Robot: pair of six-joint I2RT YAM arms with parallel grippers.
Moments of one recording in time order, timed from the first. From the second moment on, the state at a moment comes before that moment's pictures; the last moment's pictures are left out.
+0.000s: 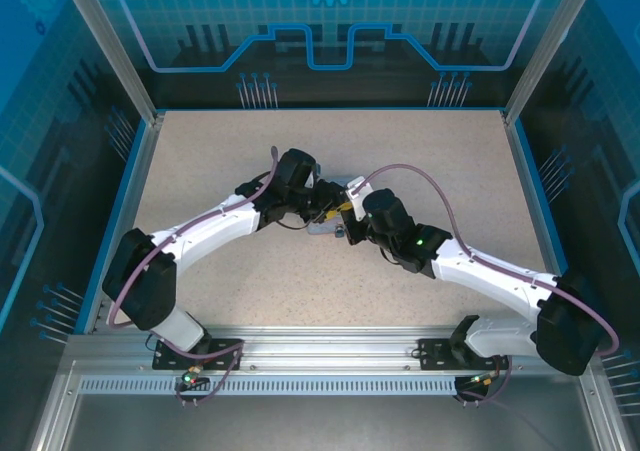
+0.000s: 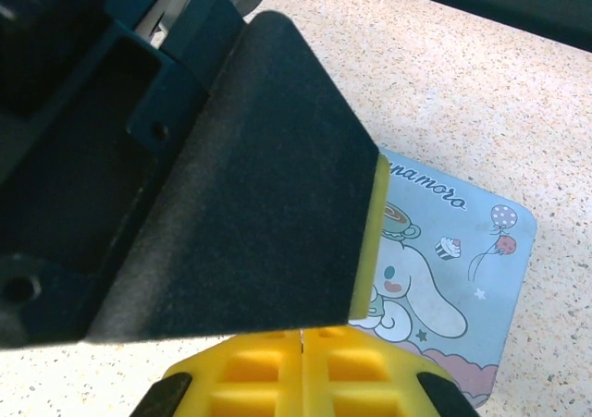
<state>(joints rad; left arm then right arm) -0.63 1.58 1.17 -0.30 0.37 -1.22 0.81 1.24 0.82 -0.12 0.19 0.13</state>
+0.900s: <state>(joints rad) -0.64 1.60 1.16 -0.25 0.37 -1.22 0.79 1.23 0.83 -0.19 0.21 0.19</state>
